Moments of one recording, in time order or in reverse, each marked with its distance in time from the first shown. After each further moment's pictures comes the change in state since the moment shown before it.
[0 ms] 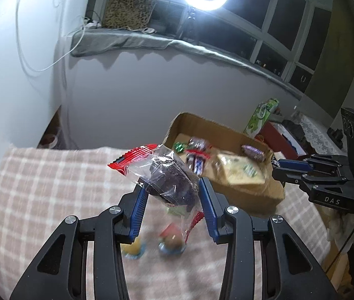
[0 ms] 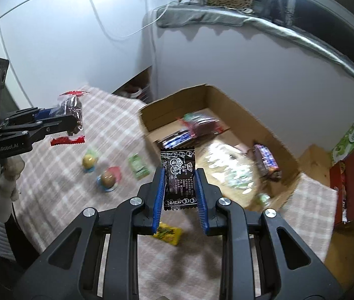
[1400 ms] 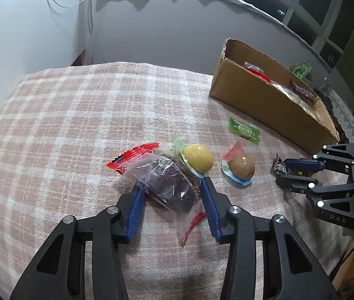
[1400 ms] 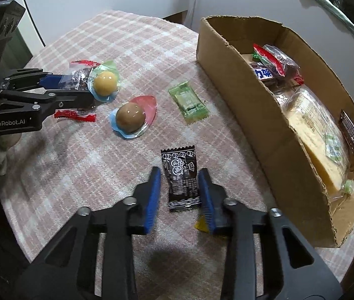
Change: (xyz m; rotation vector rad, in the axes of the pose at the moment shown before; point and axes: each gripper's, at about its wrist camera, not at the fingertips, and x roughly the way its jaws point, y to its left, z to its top) left arm 0.033 0.059 -0.091 -0.062 0.227 0.129; right arm 0.110 0.075 -0.055 -0.182 0.253 0.064
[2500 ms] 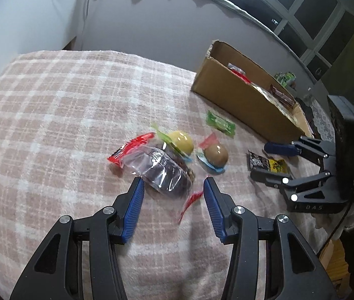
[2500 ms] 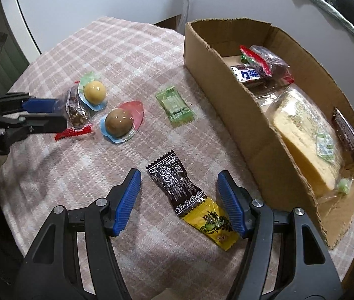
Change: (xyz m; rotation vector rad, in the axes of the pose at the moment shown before) left arm -0.010 0.003 -0.012 -0.078 0.021 -0.141; right arm -0.006 -0.010 -0.005 0.027 -0.019 0.000
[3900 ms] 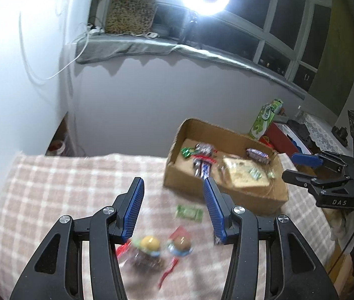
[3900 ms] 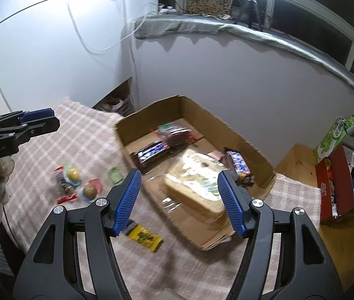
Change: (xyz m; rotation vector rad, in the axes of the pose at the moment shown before) left arm -0.062 -0.059 0.077 0.166 -0.248 0.053; right arm -0.131 -0.076 0.016 0.205 -0.276 -0.135
